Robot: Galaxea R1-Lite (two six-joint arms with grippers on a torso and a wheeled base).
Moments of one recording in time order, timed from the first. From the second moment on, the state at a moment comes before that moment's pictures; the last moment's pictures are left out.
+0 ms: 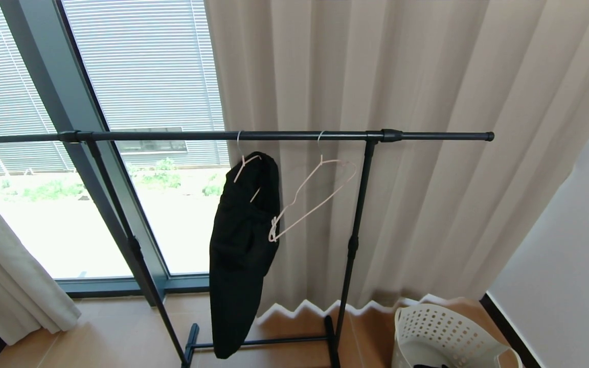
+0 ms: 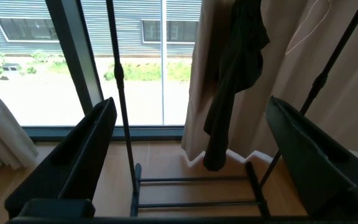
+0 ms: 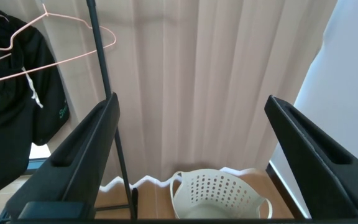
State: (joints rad) left arm 0.00 0.00 -0.01 0.01 0.02 -0.01; right arm 0.00 0.01 0.00 -0.10 -0.10 0.02
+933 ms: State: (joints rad) left arm 0.00 0.00 -0.01 0.01 0.02 -0.01; right arm 0.00 0.01 0.00 -0.10 -0.10 0.02
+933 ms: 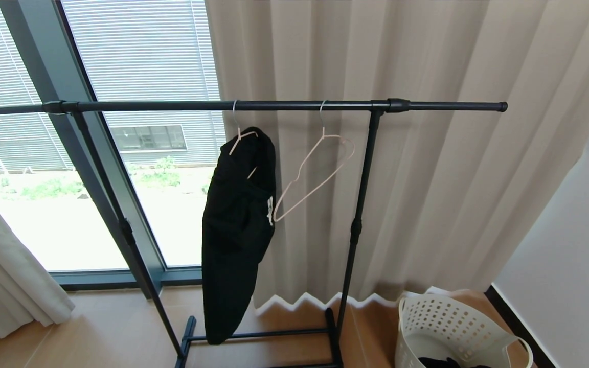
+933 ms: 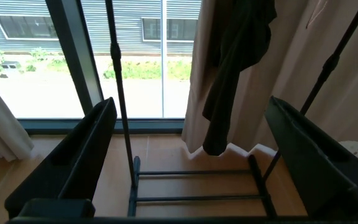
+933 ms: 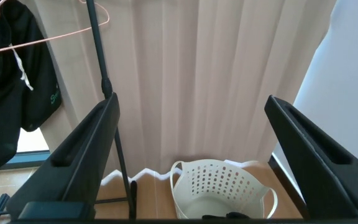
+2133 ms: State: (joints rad) left arm 0.00 0.00 -0.01 0.01 0.02 -0.02; right arm 0.00 0.01 0.00 -0.10 -0.10 0.02
